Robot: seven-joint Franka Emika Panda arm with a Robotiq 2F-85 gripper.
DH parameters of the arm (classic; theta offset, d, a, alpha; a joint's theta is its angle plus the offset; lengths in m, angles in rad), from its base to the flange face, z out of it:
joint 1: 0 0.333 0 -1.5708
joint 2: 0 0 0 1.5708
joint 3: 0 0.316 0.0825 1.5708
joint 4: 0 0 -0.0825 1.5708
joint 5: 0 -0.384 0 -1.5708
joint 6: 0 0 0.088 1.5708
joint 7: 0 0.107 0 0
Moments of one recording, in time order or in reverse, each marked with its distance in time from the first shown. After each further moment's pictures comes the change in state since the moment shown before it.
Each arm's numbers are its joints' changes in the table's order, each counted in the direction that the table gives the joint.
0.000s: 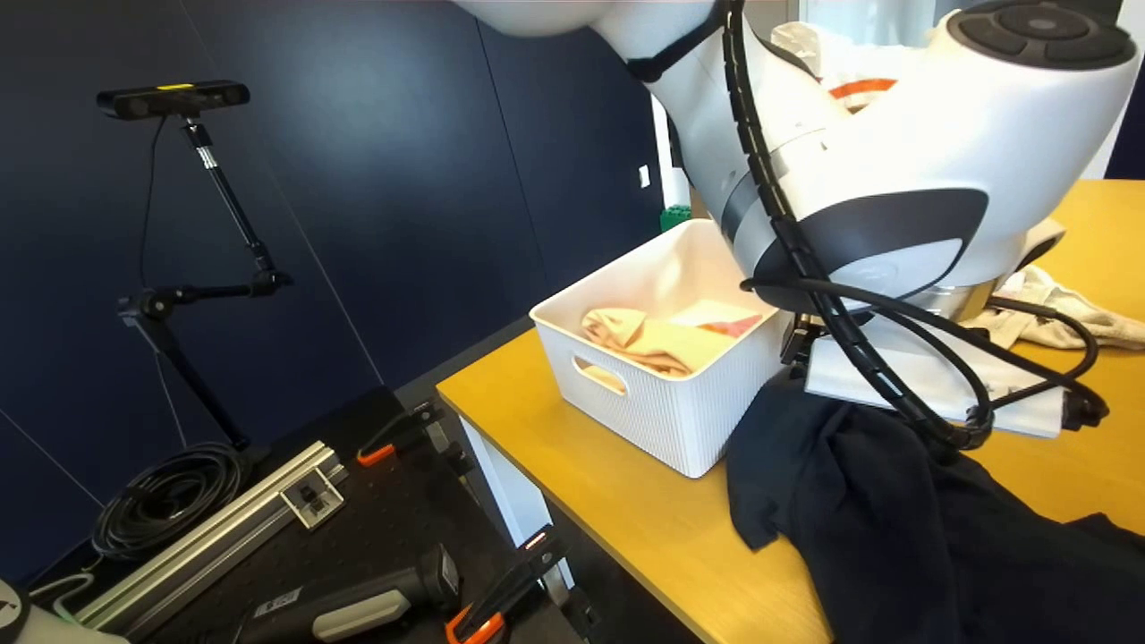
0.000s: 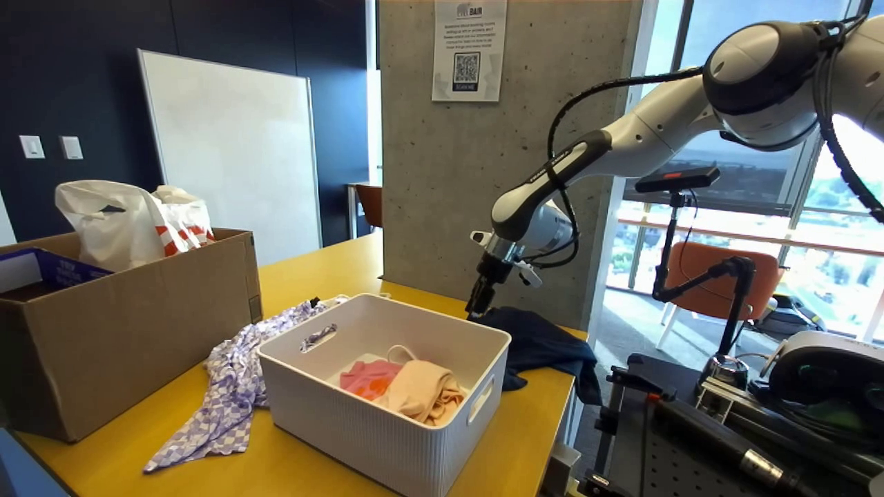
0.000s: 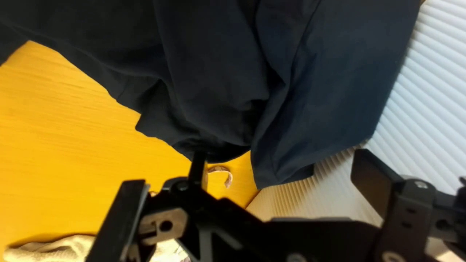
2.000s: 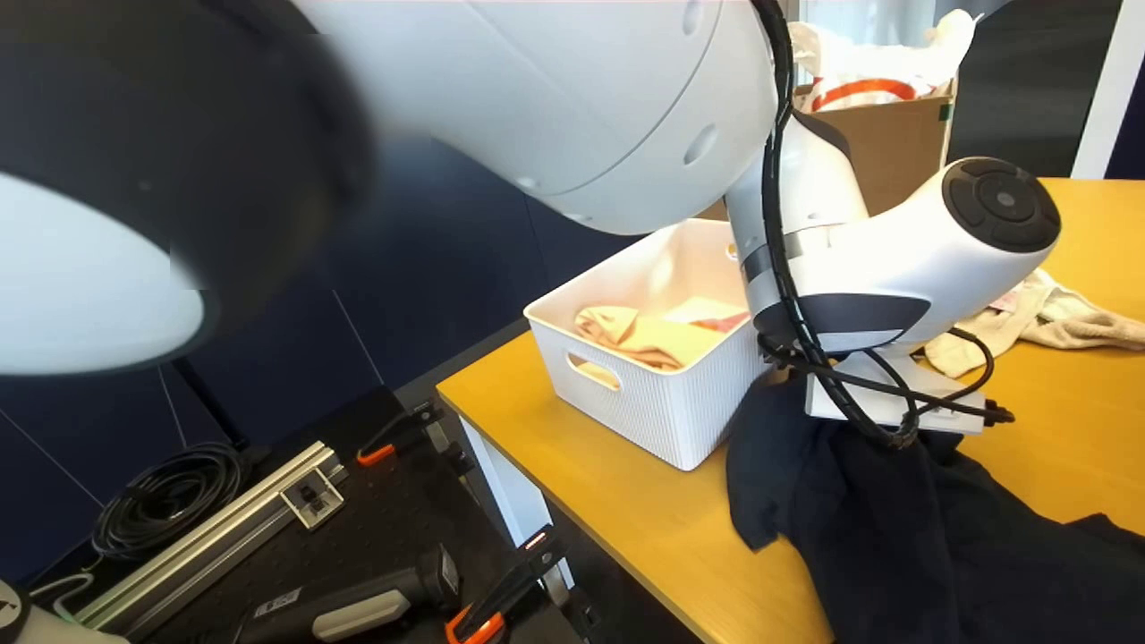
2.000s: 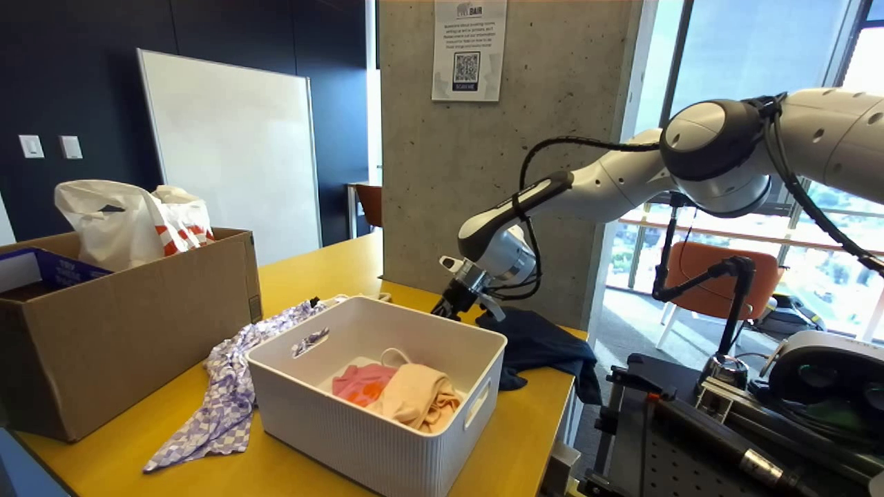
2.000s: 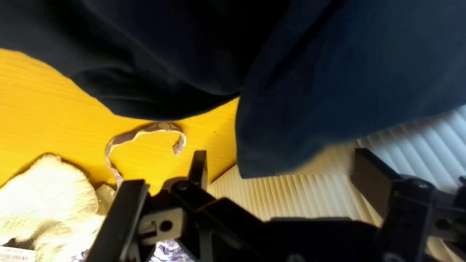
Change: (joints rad) arm 0.093 0.317 0.077 0.365 -0.188 -0.092 -0.347
